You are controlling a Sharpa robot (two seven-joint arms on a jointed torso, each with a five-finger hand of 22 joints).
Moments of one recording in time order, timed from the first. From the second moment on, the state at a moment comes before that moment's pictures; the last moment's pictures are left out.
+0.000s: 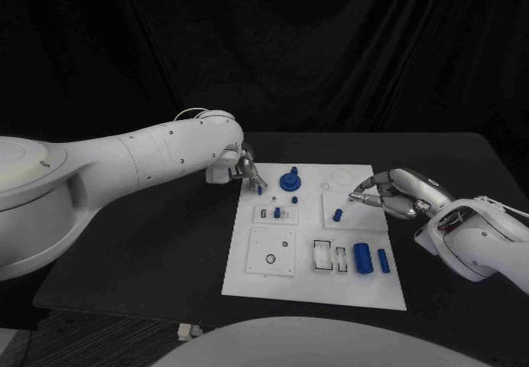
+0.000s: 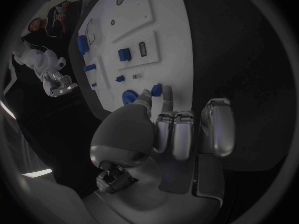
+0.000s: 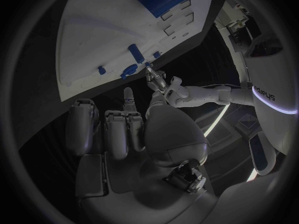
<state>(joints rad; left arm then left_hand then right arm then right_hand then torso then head) 1.33 -0.42 -0.21 0.94 -0.90 0.37 -0.54 1.17 0.06 -0.03 0.17 0.09 0.98 0.06 0.26 0.91 1.47 -0.02 1.57 1.31 1.47 -0.07 1.57 1.31 0.05 1.47 0.04 1.31 1.31 1.16 -1.02 -0.21 1.66 -1.29 -0.54 0.03 1.18 0.17 -0.30 0.29 0.30 0.88 0.08 0.27 0.20 1.46 -0.01 1.55 1.33 1.46 -0.07 1.54 1.31 0.06 1.46 0.04 1.34 1.31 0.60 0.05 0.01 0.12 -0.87</state>
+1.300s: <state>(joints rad) 1.33 -0.42 -0.21 0.94 -0.90 0.36 -0.52 1.26 0.03 0.14 0.04 0.33 0.99 0.04 0.24 0.95 1.46 -0.03 1.57 1.31 1.47 -0.08 1.57 1.31 0.05 1.47 0.03 1.30 1.31 1.16 -1.02 -0.21 1.65 -1.29 -0.53 0.03 1.18 0.17 -0.30 0.29 0.31 0.88 0.08 0.27 0.20 1.46 -0.01 1.54 1.34 1.46 -0.07 1.53 1.31 0.06 1.46 0.04 1.31 1.31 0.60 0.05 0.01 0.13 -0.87</state>
